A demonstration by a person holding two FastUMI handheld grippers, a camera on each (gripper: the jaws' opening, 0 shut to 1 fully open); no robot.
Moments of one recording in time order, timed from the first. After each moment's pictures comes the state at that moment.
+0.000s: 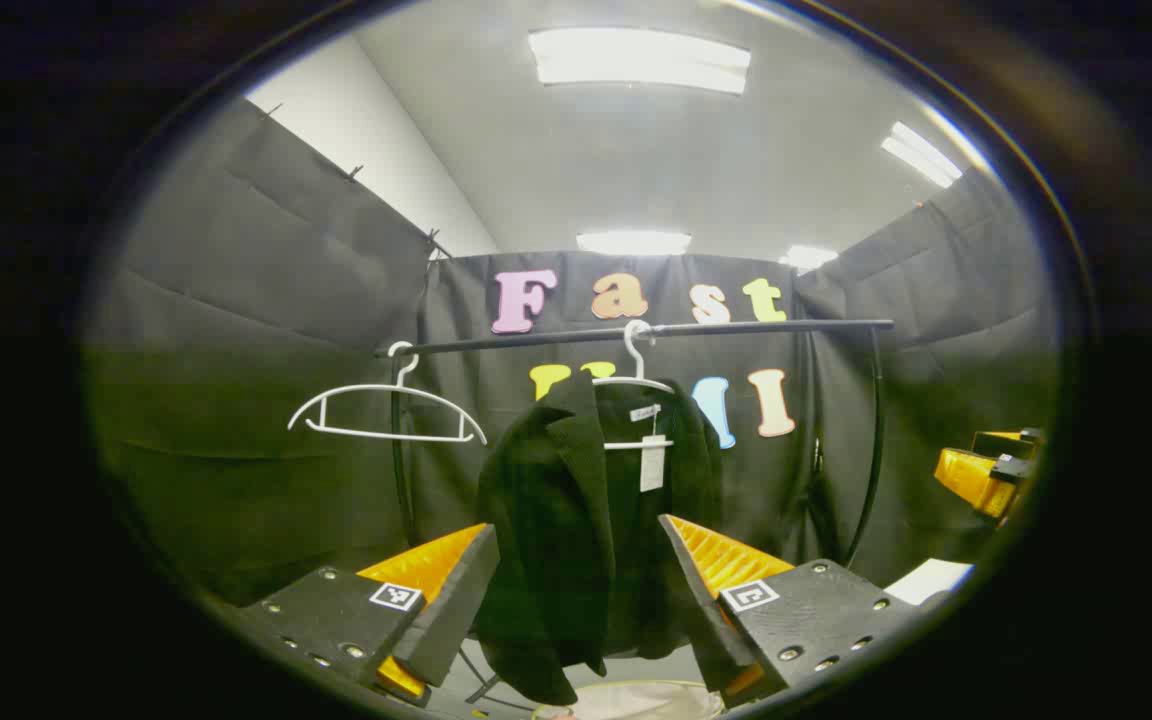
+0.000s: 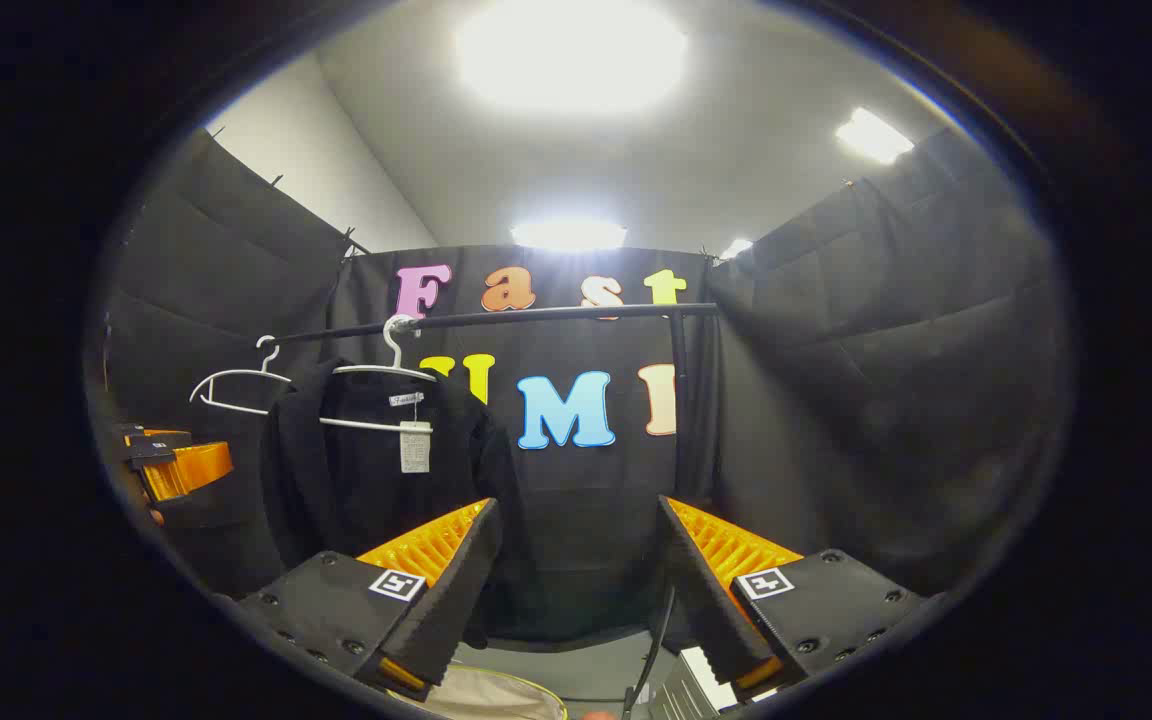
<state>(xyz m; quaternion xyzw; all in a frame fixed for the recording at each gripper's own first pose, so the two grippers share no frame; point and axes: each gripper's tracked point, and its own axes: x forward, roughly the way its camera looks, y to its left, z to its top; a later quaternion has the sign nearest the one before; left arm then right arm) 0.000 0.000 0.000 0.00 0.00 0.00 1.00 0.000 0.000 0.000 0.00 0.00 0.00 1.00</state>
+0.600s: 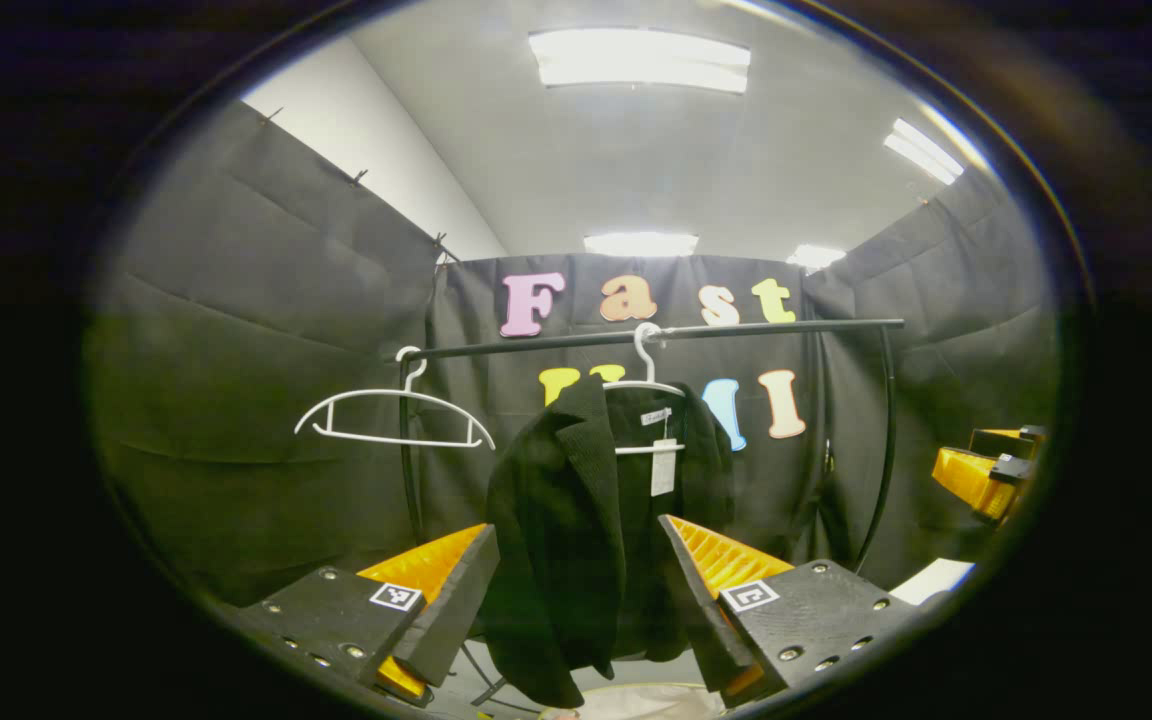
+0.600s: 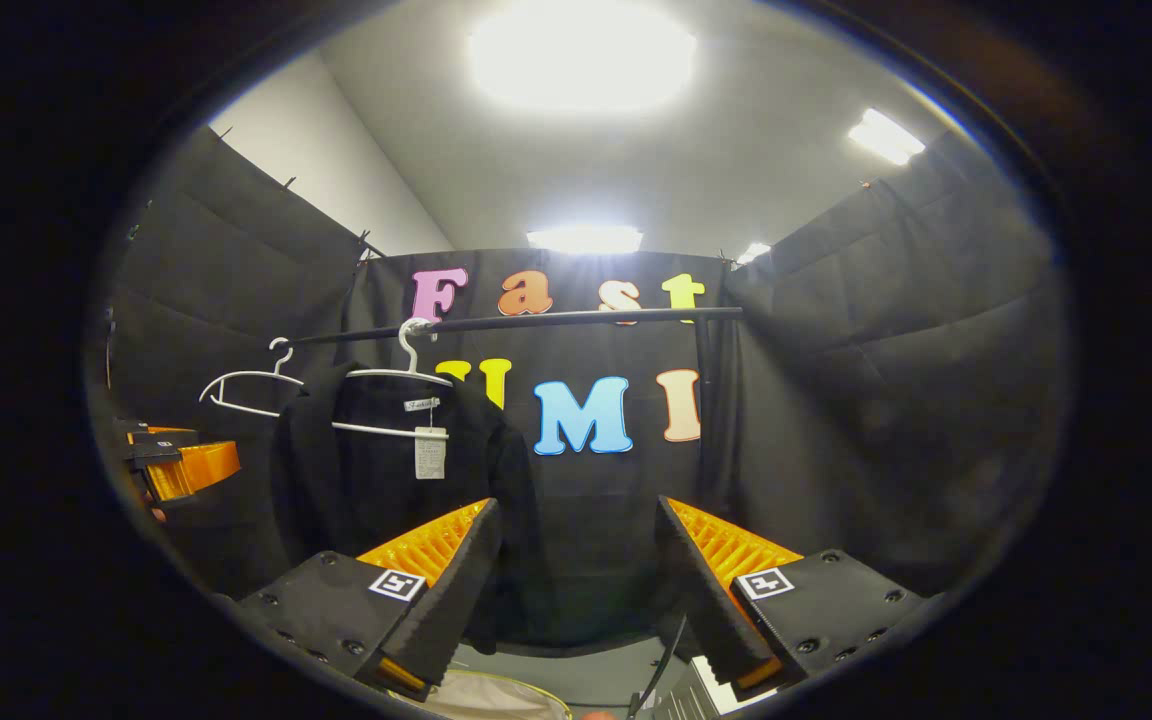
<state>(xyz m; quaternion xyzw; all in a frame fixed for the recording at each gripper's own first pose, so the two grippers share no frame) 0.007 0.005 -0.001 0.00 0.00 0.01 1.00 0.013 0.013 0.000 0.00 0.00 0.02 1.00</state>
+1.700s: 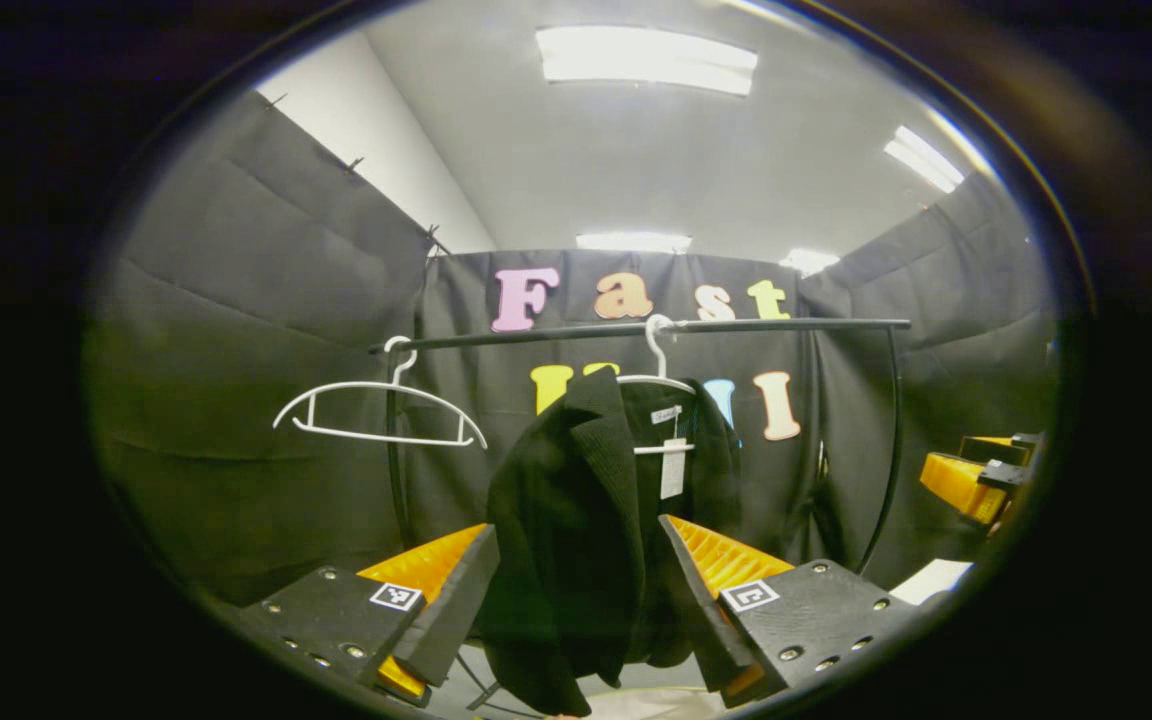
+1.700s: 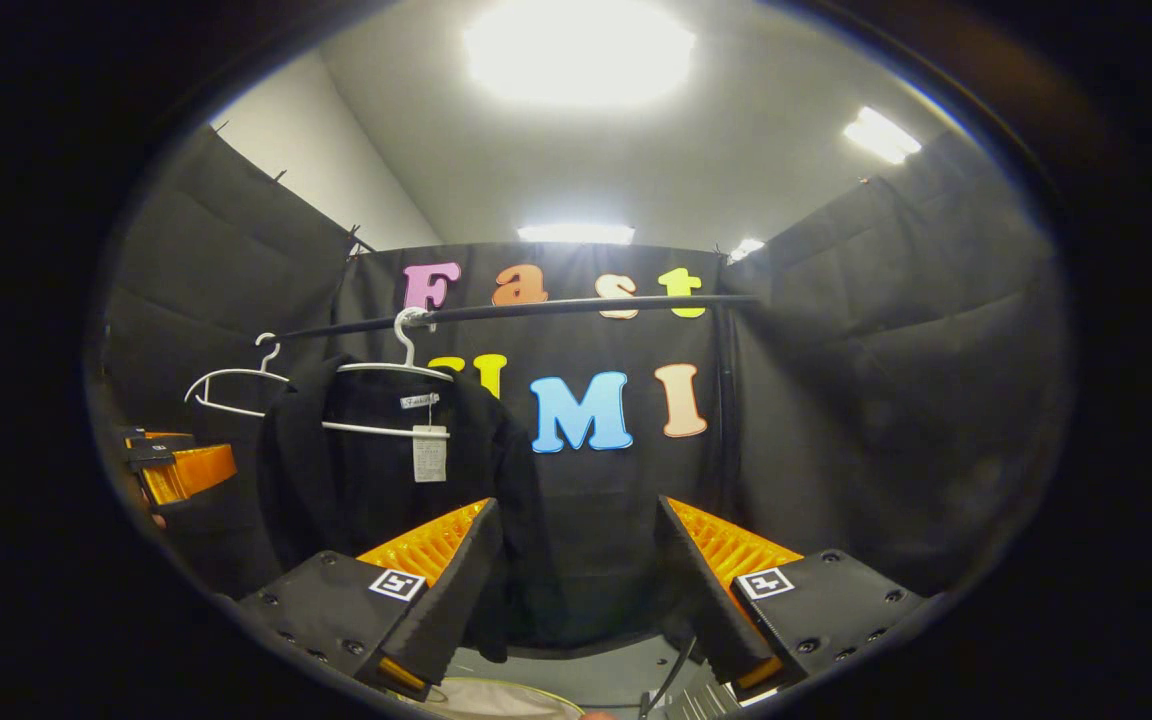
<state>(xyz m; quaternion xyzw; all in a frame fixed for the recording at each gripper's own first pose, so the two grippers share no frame) 0.047 0.029 -0.013 -0.01 0.00 -0.01 1.00 0.039 0.044 -0.005 0.00 0.00 0.00 1.00</state>
